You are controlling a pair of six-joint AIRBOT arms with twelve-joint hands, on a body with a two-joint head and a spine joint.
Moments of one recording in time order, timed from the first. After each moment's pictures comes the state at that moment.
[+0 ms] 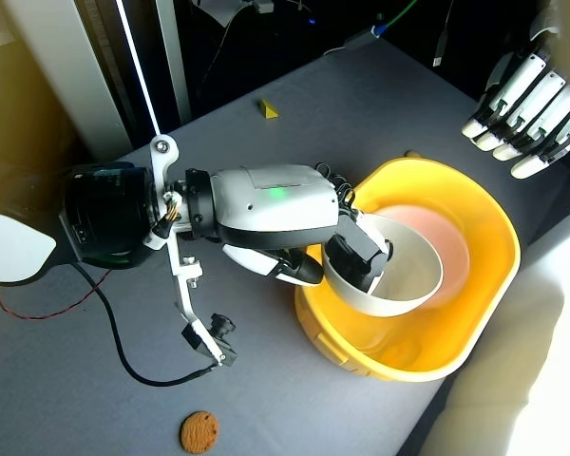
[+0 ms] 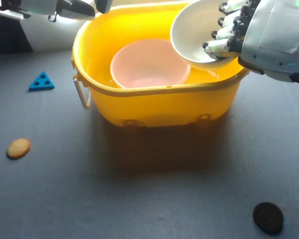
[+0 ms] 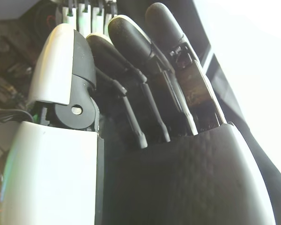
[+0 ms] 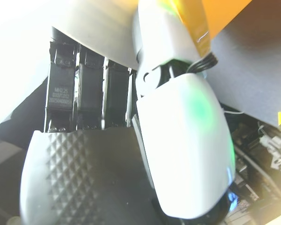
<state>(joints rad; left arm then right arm) -0.04 -1.30 2.02 1.14 -1.32 -0.34 -0.27 -1.04 1.25 -0.52 0.79 -1.09</state>
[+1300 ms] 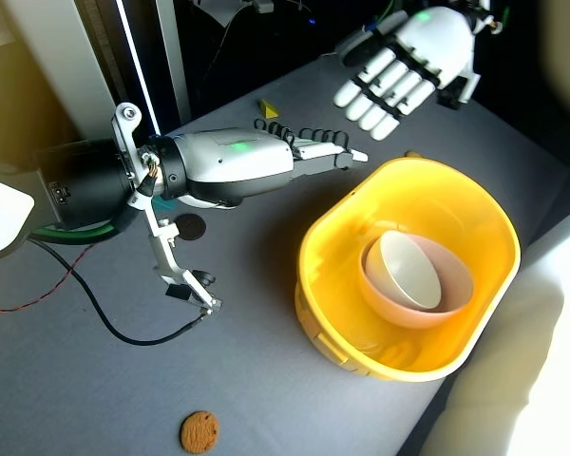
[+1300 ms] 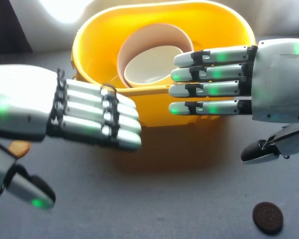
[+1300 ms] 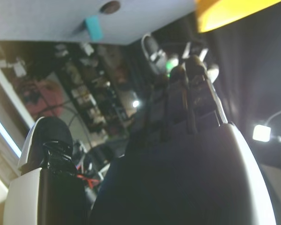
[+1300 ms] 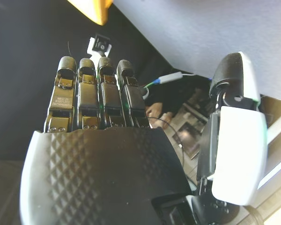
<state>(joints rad) 0.30 -0.93 1.38 1.33 -1.28 -0.16 -0.29 -0.95 1.15 -0.93 0.87 -0.83</state>
